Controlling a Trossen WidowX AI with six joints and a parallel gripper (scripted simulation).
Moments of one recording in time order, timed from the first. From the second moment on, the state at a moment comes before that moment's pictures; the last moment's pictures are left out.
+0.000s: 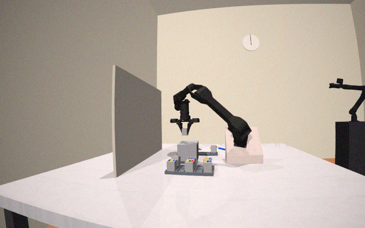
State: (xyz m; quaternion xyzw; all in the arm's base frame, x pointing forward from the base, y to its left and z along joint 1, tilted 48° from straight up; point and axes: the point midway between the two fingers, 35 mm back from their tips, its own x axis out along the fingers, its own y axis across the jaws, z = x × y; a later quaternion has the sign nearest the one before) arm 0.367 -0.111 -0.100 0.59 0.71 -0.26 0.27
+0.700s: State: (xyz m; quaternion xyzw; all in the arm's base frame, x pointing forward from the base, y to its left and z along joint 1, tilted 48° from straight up) arm 0.366 -0.099 -0.112 0.59 0.71 -0.26 0.27
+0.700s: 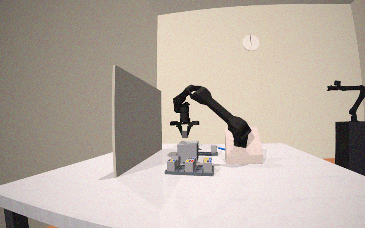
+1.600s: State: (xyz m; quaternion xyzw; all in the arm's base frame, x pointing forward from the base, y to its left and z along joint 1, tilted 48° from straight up) arm 0.364 -0.083 -0.127 0.59 0.71 -0.26 0.27
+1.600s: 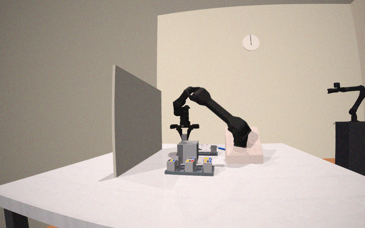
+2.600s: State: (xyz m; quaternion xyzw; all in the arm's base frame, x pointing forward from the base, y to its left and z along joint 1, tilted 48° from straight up) arm 0.360 -0.065 -0.143 0.59 0.71 -0.26 0.27
